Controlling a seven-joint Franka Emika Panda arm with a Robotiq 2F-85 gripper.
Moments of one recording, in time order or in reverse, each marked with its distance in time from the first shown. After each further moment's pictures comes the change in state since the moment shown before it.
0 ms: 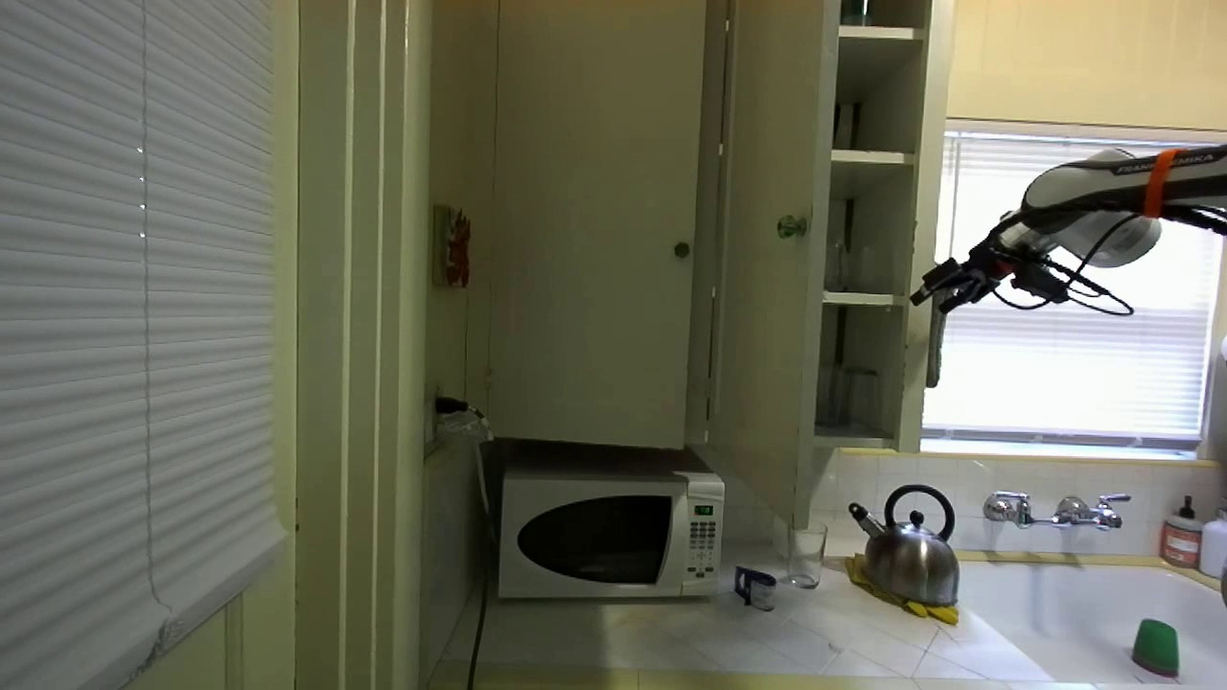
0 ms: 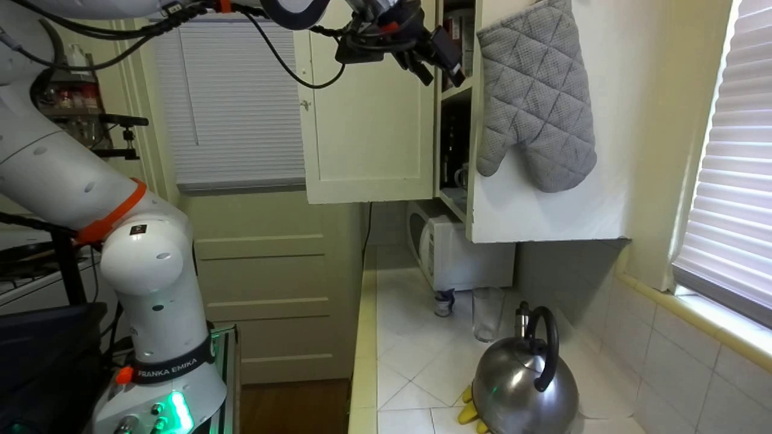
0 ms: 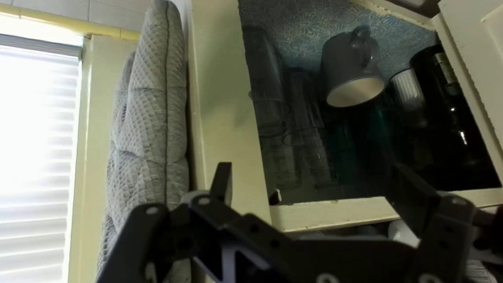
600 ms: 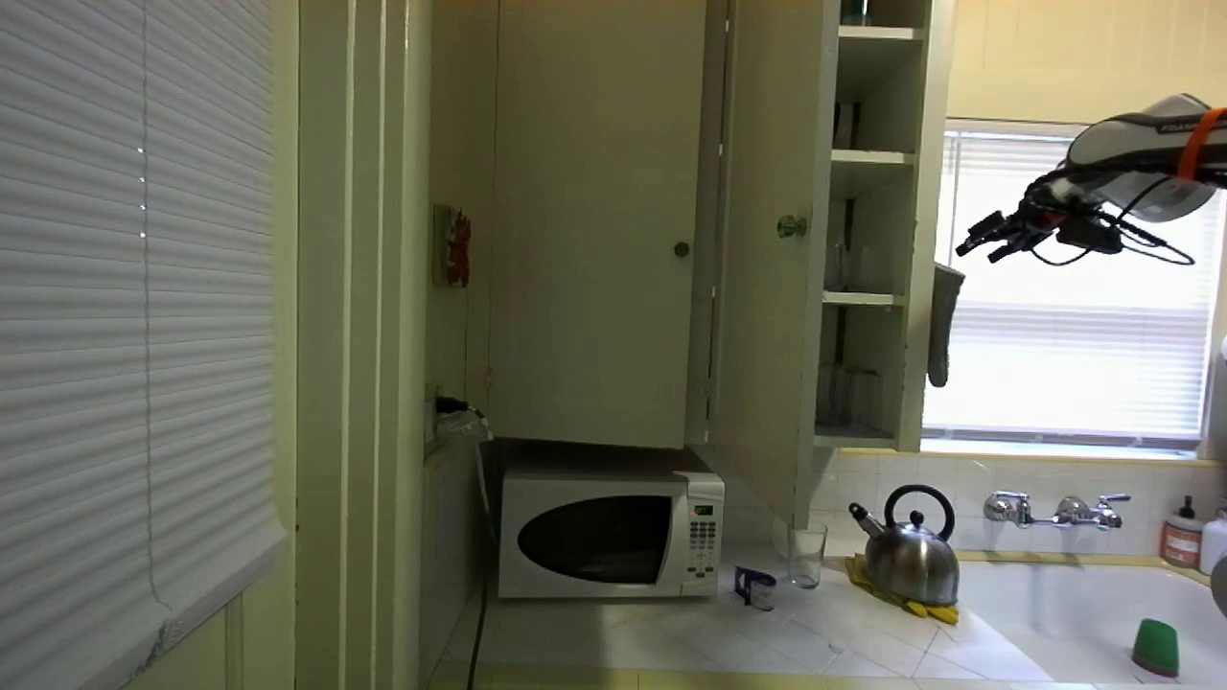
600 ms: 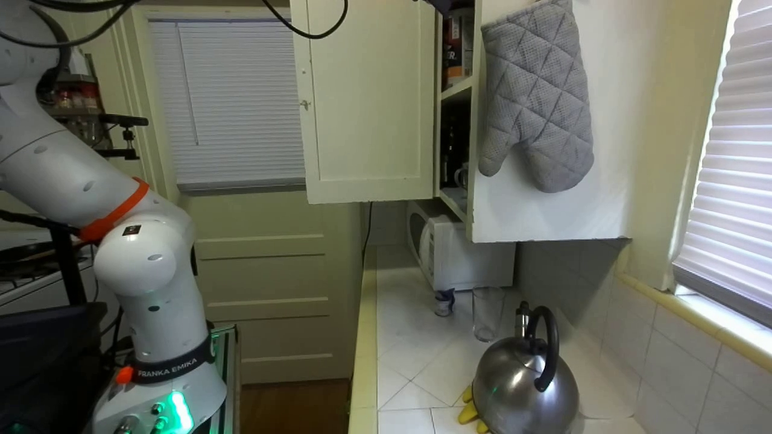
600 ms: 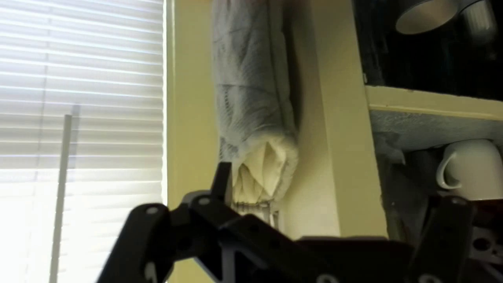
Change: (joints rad) arm -0.074 0.017 -0.046 0.201 -0.052 -0.039 -0.022
